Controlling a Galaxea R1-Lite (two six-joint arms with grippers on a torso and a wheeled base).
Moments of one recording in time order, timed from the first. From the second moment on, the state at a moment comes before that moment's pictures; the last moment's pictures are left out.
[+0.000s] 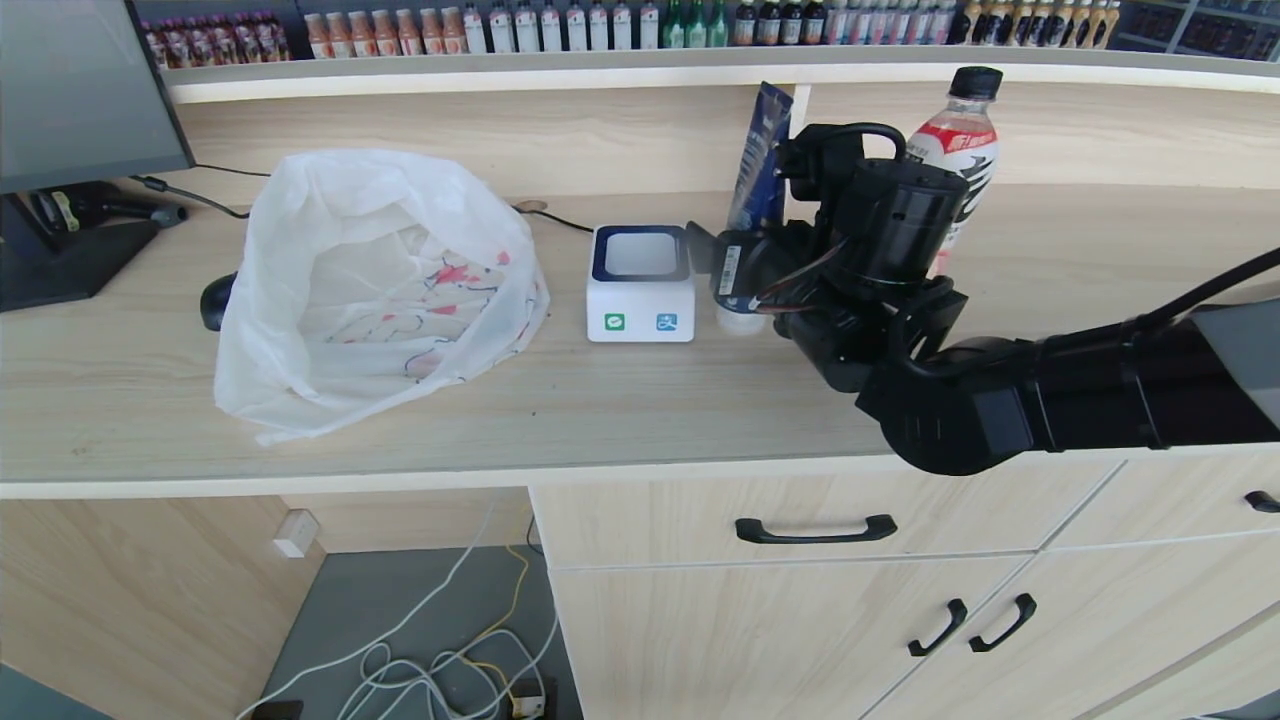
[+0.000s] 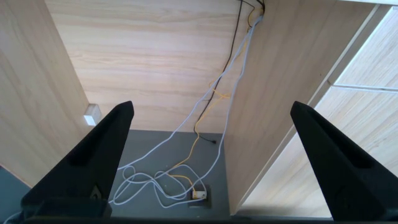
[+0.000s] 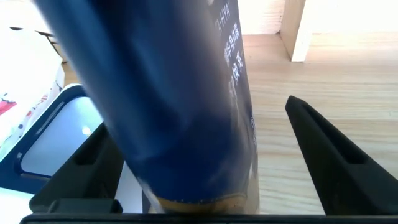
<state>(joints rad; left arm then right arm) 0.00 0.00 0.00 0.00 0.00 -0.02 0.61 2.05 -1.44 -0.80 -0.41 -0.03</state>
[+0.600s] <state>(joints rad) 0.00 0.00 0.00 0.00 0.00 -0.02 0.61 2.04 -1.44 -0.80 -0.41 -0.03</state>
